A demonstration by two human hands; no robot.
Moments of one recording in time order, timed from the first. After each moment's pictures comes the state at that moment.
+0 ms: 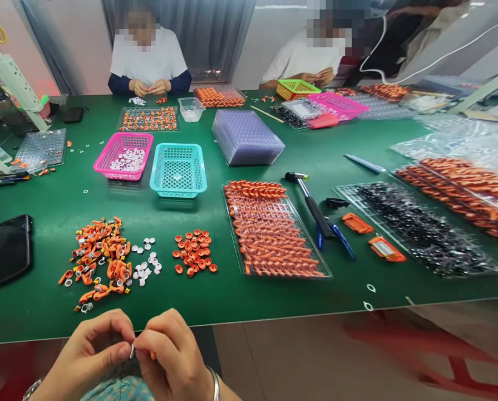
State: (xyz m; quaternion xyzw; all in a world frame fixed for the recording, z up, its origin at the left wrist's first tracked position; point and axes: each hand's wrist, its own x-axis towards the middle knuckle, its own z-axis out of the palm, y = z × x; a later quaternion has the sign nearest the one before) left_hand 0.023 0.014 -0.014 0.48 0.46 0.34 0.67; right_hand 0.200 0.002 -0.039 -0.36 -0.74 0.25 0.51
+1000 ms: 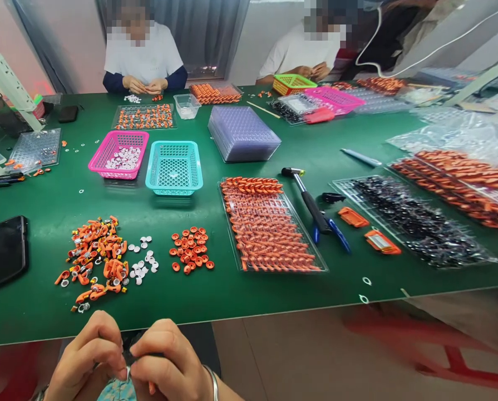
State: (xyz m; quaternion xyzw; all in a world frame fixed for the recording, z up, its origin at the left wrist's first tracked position) left_hand 0.018 0.002 -0.011 0.77 0.36 0.36 0.39; right_hand 0.201 -0.001 -0.039 -0.29 -0.73 0.23 0.57
